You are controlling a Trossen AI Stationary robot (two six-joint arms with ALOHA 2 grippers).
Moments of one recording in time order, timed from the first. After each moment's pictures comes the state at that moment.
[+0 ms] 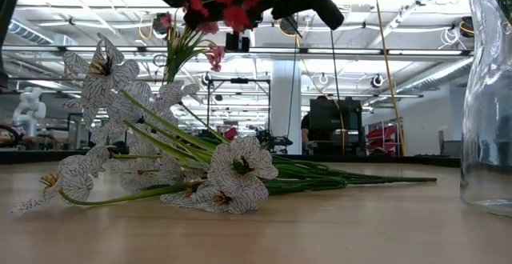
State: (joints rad) left arm 0.48 1.68 1.38 -0.09 1.07 -0.96; right arm -0.03 1.50 1.34 -0.35 0.53 -1.28
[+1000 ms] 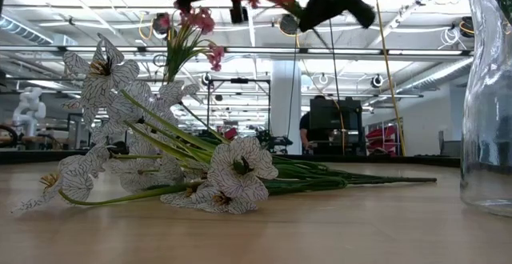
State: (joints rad) left arm 0.55 1.58 1.38 0.21 0.98 -1.00; right arm -0.03 1.43 1.34 -0.63 0.52 -1.03
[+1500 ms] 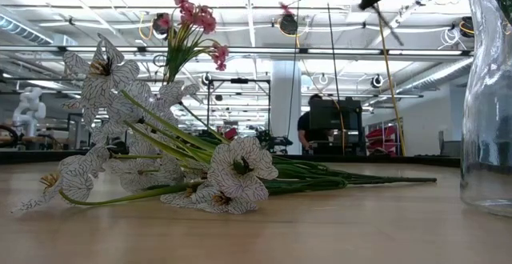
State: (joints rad) left arm 0.53 1.41 1.46 0.24 0.79 -0.71; right arm -0.03 1.12 1.34 -1.02 0.53 -0.45
